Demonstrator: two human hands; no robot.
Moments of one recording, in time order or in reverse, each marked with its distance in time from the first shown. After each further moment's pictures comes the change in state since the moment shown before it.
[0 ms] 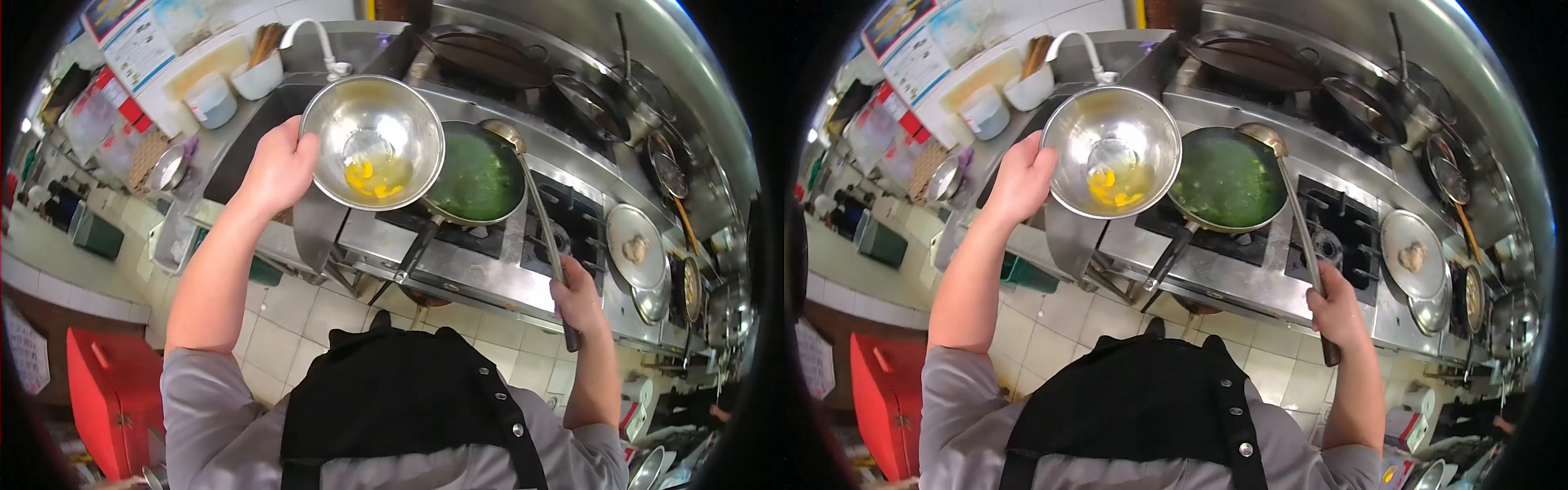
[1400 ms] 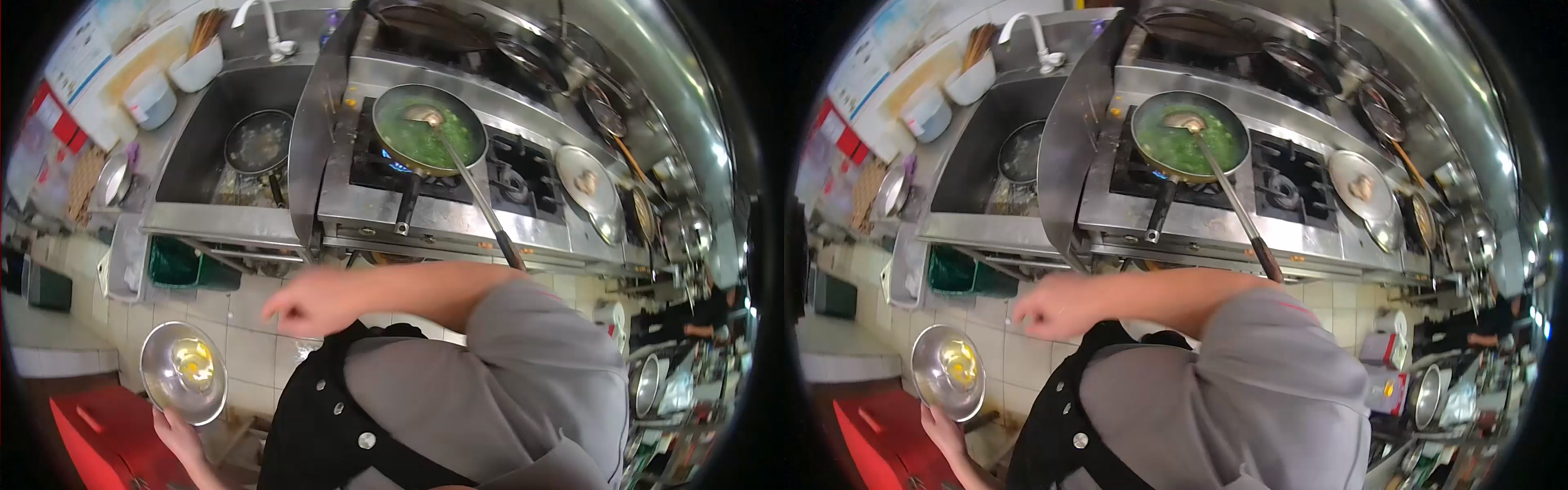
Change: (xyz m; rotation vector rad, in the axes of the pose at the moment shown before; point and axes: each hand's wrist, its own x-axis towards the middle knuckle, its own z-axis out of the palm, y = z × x) left_hand -0.411 -0.201 -0.185 0.003 0.363 -0.721; right_hand -0.009 -0.139 0.347 -0.299 -0.937 -0.781
